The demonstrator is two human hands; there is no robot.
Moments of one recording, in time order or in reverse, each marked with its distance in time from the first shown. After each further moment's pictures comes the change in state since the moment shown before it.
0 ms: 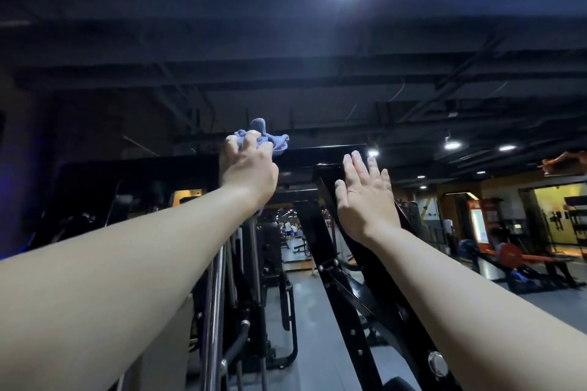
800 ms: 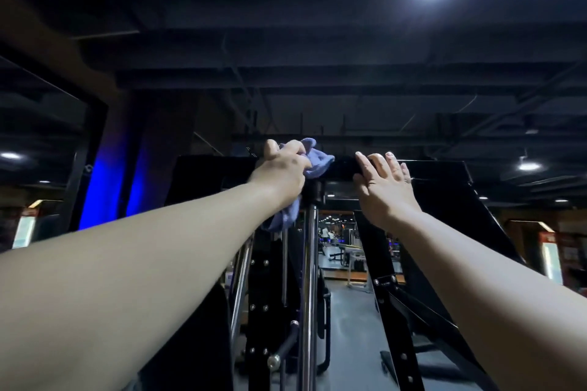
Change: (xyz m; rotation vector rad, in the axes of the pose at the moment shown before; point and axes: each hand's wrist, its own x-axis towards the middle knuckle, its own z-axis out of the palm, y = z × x) left_hand -0.020 -0.104 -0.043 -0.089 -0.045 0.092; right_hand 0.045 -0.103 0.024 -0.041 -0.061 -0.168
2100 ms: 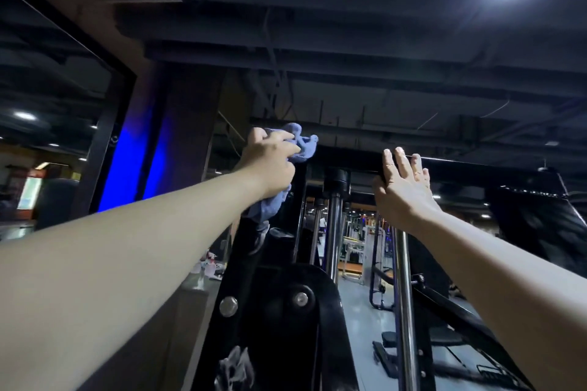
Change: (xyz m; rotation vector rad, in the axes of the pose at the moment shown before) left_hand -0.050 -0.166 -0.030 -0.089 0.087 -0.089; right_hand -0.005 -0.129 0.018 0.013 -0.150 0.037
